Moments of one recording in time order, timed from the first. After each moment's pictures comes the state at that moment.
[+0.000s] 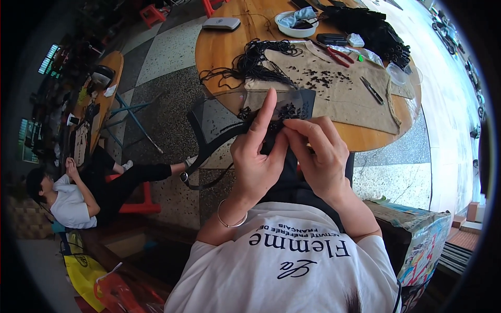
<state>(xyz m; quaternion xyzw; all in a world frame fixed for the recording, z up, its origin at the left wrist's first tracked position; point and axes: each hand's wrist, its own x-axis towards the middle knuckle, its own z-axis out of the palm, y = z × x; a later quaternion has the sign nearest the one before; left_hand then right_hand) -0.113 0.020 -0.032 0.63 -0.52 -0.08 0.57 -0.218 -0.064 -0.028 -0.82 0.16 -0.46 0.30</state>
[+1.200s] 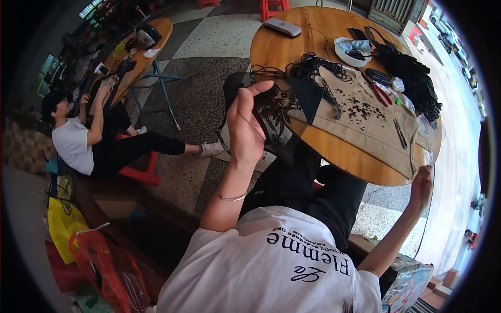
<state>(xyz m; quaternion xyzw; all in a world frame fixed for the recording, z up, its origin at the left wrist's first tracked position) -0.040 0.047 -0.040 0.32 -0.24 -0.25 0.88 -0.433 -0.284 -0.142 -0.01 0.01 -0.45 0.89</state>
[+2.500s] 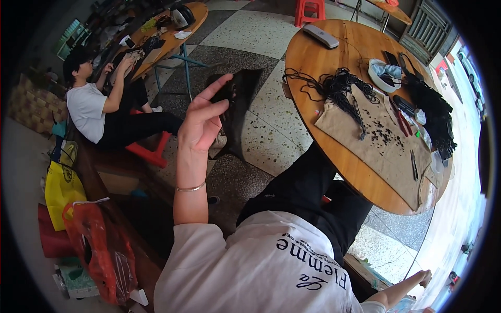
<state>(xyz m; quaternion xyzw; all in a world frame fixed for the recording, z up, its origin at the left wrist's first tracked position) 0.025 0.151 -0.013 0.43 -0.19 -0.30 0.83 -0.782 -0.416 -0.228 -0.32 0.62 -0.71 0.11</state>
